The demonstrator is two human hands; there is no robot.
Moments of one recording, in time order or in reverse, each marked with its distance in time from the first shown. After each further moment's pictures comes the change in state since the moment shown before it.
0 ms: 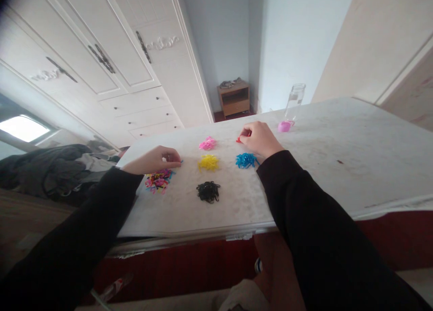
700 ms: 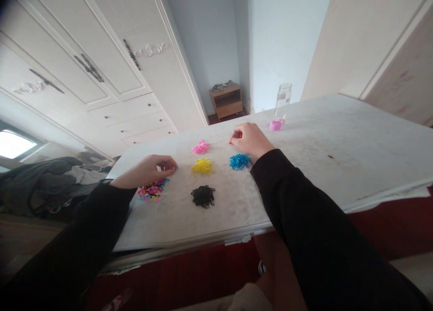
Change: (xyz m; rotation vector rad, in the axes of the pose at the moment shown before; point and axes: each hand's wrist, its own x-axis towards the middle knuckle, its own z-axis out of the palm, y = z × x) left_hand -0.005 0.012 0.006 0.124 0.038 0.031; right_hand 0.000 0.000 0.001 -0.018 -0.029 -0.015
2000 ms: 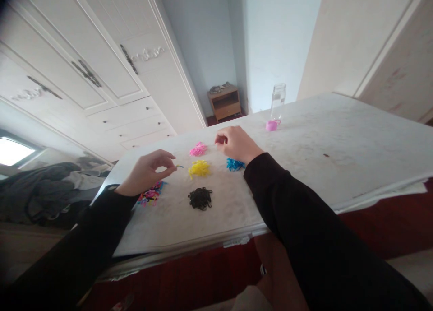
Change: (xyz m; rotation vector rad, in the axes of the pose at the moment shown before) left_hand -0.001 0.022 0.016 -0.311 0.313 0.165; right_hand -0.005 -0.023 0.009 0.126 -0.025 -0.193
